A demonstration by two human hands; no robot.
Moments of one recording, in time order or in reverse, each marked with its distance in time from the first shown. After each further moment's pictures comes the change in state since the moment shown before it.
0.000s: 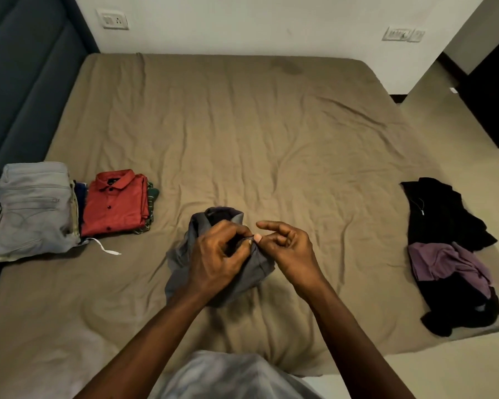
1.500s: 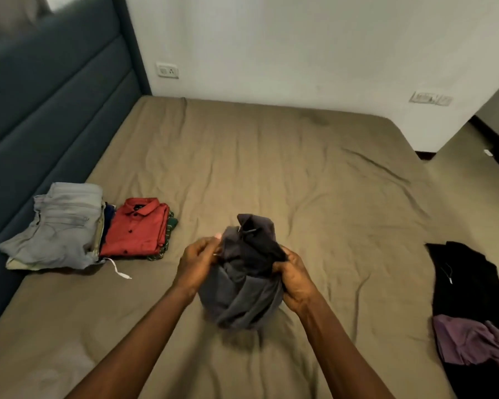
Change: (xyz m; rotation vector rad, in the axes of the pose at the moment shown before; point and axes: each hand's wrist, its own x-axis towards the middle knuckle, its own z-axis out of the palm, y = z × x) left_hand 0.053 -0.037 -0.024 -0.363 0.113 -0.776; right_hand 0.084 0.007 0.001 0.214 -0.083 0.177
